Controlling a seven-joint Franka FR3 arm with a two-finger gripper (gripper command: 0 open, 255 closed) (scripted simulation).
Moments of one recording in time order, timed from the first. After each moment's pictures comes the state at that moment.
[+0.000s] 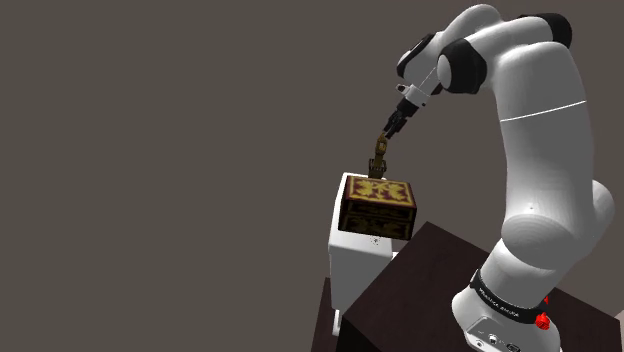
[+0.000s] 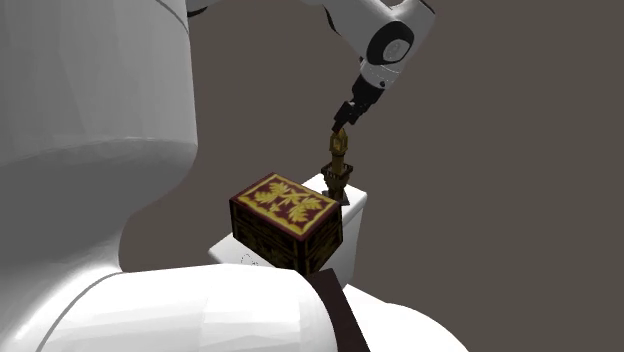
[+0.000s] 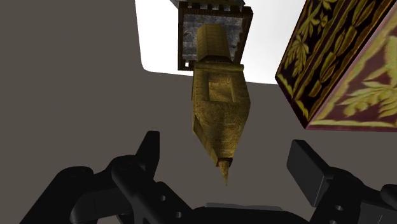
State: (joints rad) arm -0.19 0.56 -0.71 -1.64 0.91 1.92 -1.84
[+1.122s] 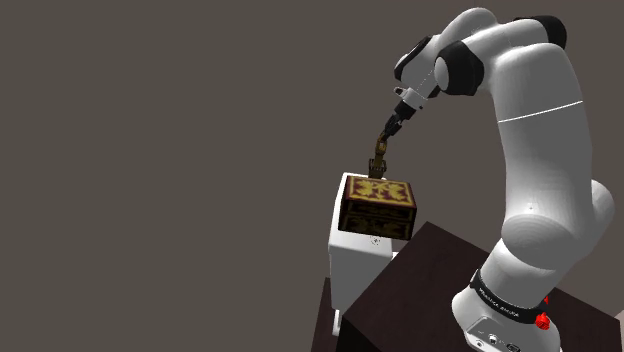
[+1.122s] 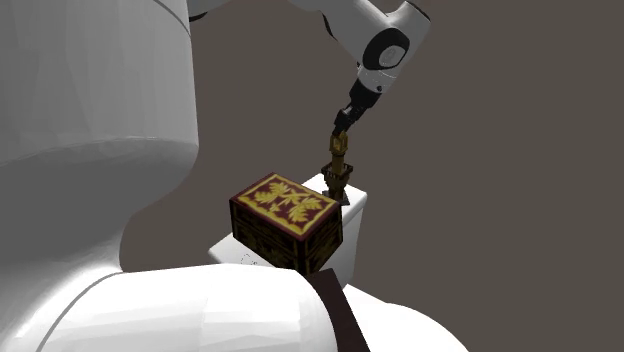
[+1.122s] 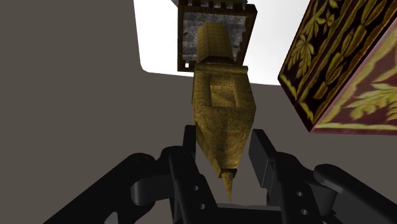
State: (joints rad) arm -0.19 0.58 -0.70 -1.65 0.93 1.94 -1.84
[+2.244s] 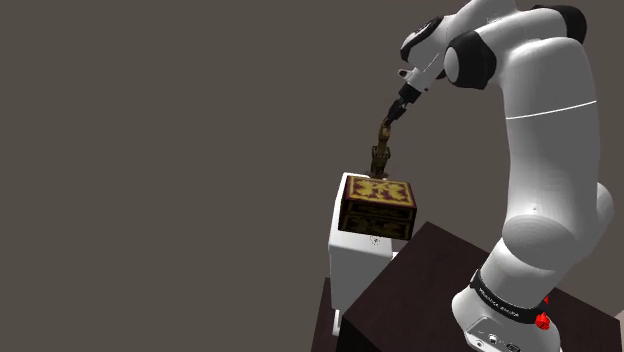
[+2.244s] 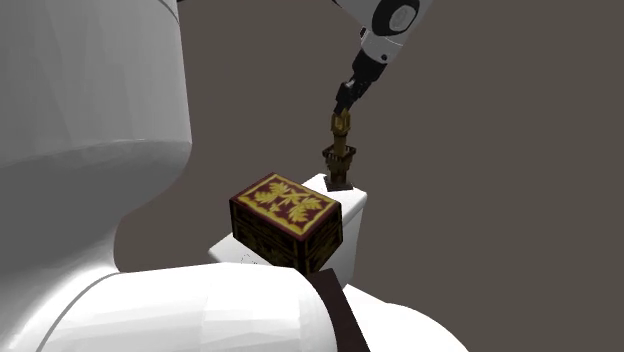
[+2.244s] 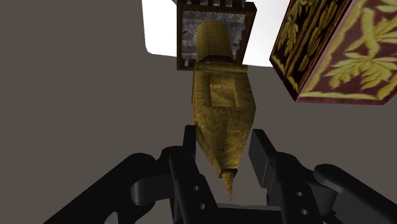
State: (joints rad) arm -0.18 0.51 -0.74 -1.58 0.86 1.84 -1.76
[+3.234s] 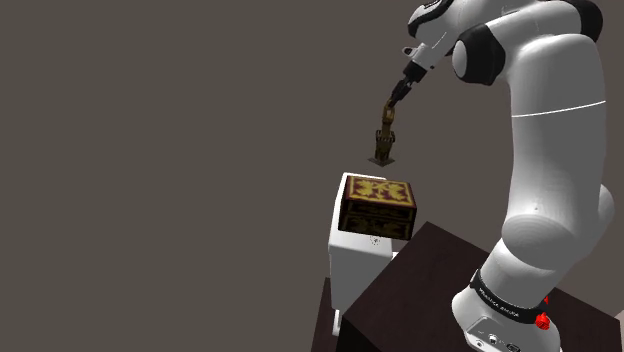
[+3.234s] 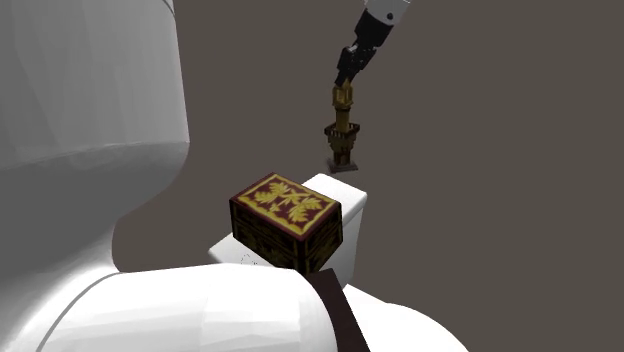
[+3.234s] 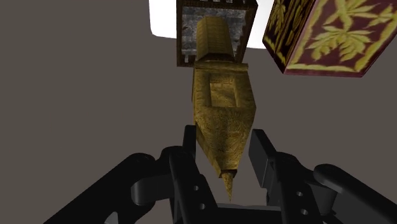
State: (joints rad) arm -0.19 0.46 -0.76 -1.45 0.80 1.71 -1.66
